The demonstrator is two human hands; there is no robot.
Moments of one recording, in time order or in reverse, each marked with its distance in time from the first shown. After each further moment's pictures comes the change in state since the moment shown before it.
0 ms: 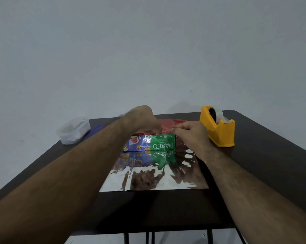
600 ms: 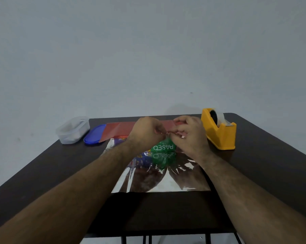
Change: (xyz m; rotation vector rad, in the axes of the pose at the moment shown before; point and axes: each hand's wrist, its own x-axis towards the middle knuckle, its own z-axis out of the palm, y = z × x) left_hand -0.002 -0.032 0.056 -0.186 0.284 0.418; right_hand 0.000 0.007 0.005 -0.391 0.068 -0.506
